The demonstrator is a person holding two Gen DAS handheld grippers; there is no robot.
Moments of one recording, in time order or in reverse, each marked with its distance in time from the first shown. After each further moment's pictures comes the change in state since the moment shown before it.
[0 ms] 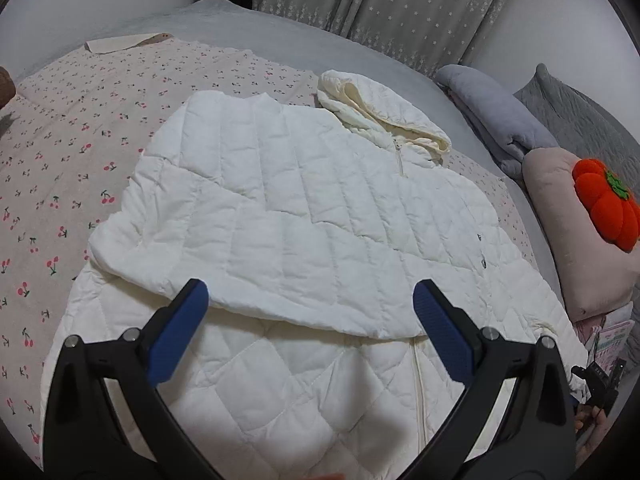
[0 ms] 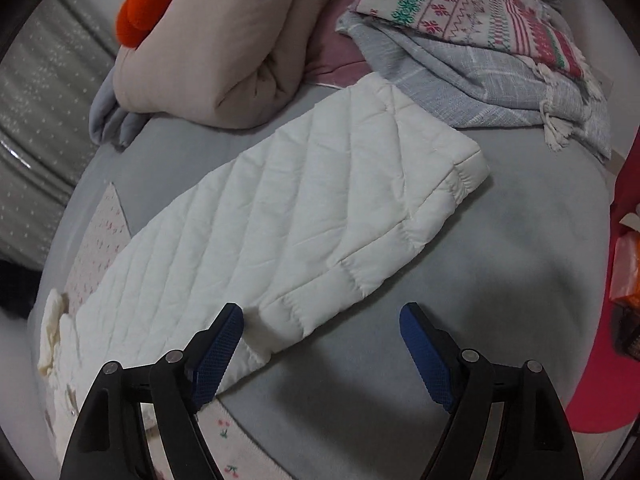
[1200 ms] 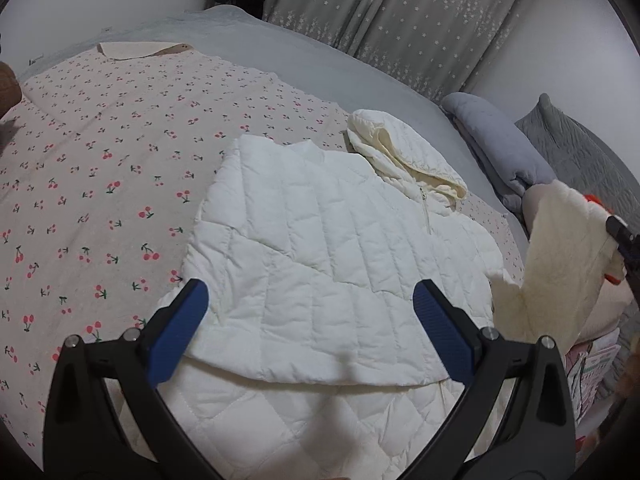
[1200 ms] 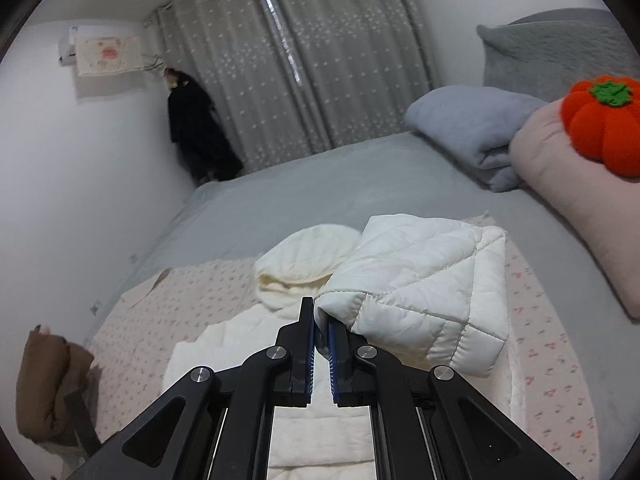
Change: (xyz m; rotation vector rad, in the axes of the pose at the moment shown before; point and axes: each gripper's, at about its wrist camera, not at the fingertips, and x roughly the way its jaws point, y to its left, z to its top) left arm -0.011 0.064 0.047 -0.059 -0.041 -0.045; right arm -0.154 0.387 -0.175 -0.816 -0.097 0.637
